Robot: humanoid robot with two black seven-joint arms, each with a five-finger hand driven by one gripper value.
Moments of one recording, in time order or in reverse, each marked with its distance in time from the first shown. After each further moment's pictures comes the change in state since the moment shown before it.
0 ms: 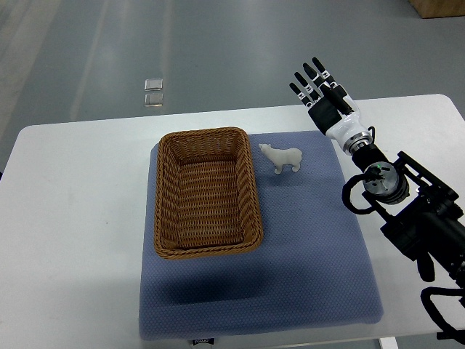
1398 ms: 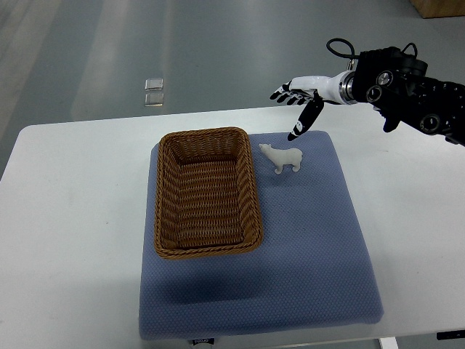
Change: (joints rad) left arm 0.000 0.000 0.015 -0.013 0.002 -0.015 0.005; right arm 0.567 -0.242 -0.815 0.009 -0.959 0.109 -0.370
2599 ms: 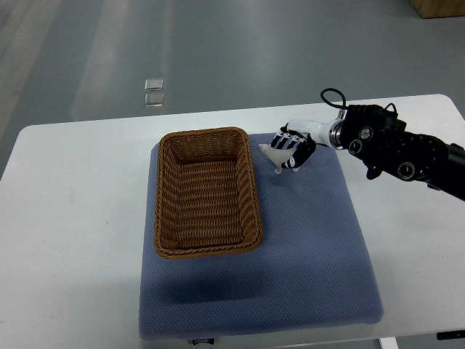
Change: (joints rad) left arm 0.001 0.000 -0.002 0.002 0.000 0.000 0.000; right arm -0.168 0.064 -0.013 -0.011 -0.028 -0.160 0.010
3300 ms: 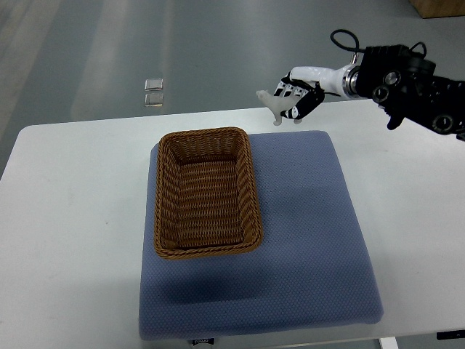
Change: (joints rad) left arm 0.000 0.000 0.001 -0.001 0.000 0.000 0.000; right arm 0.230 -0.177 0.014 0.171 0.048 0.085 0.000
